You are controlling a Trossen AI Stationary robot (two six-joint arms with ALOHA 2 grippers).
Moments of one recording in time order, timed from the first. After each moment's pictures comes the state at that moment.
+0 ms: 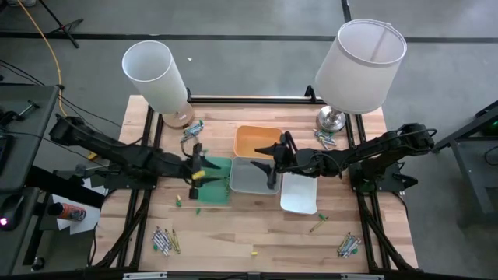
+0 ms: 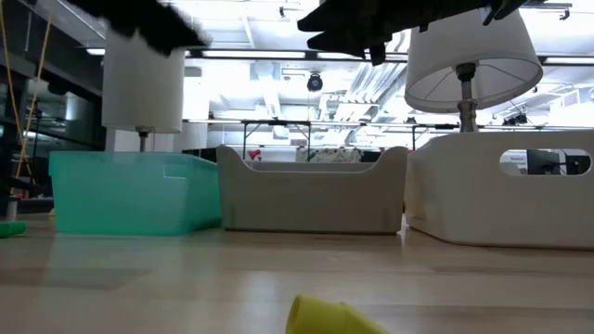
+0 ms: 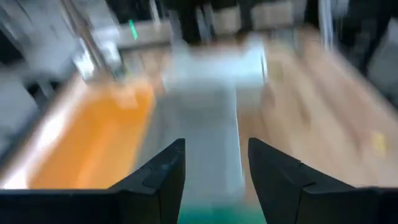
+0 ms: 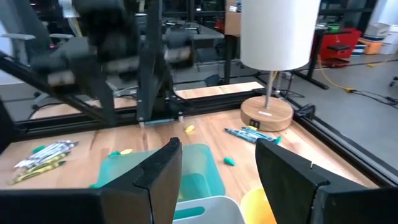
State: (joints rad) left arm -0.31 0.95 0.58 0.03 -0.35 0.02; right arm 0.17 1.47 0.82 0.50 0.41 0.07
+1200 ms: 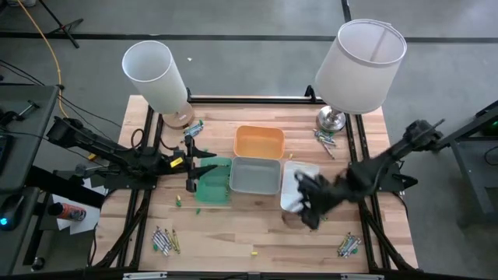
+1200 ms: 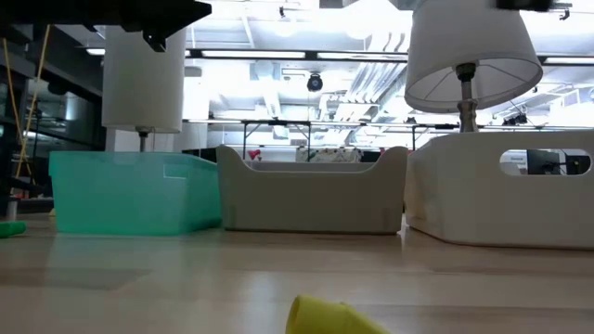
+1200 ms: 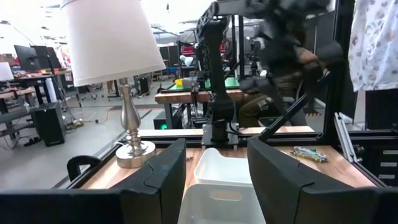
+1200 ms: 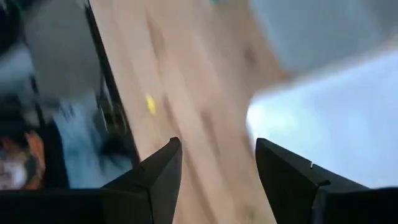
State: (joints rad) left arm -0.29 0.88 0.31 0.69 -0.40 0.11; right arm 0.59 1.37 1.23 -0.87 0.16 1.05
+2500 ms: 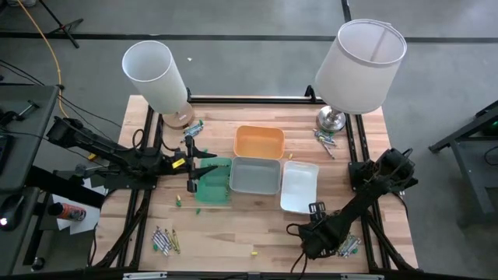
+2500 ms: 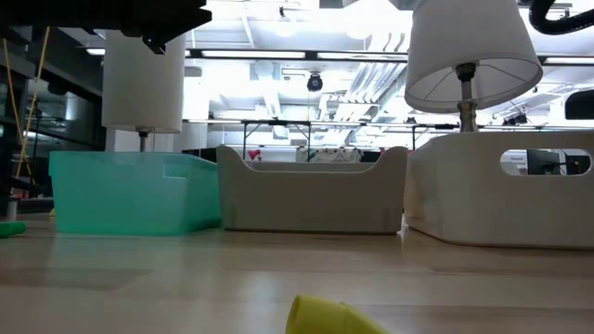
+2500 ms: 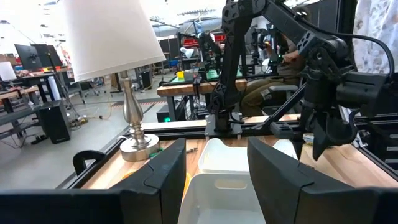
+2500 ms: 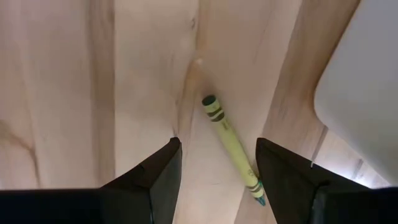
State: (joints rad) left arm -0.29 0.88 0.31 0.65 -0.41 0.14; right arm 0.78 1.85 1.17 -0.94 0.02 0.63
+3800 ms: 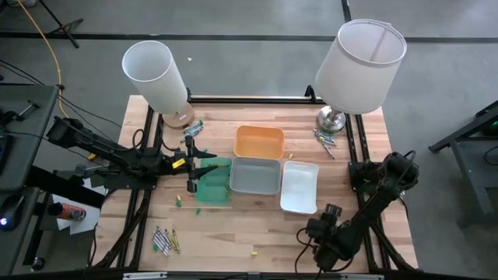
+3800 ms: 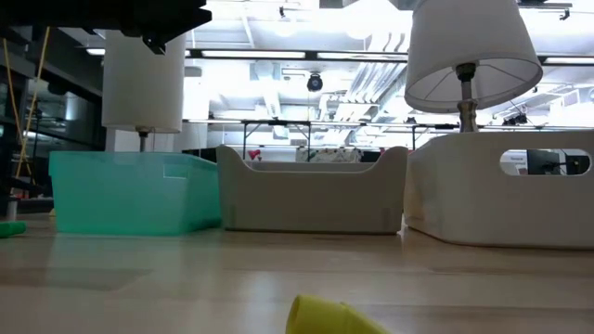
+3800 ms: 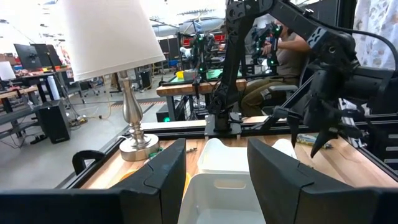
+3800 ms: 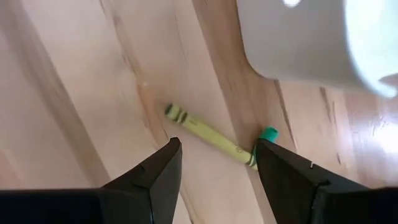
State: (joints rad) left arm -0.29 0.88 0.31 0.65 -0.41 0.13; right arm 0.92 1.85 1.20 -1.06 0.24 1.26
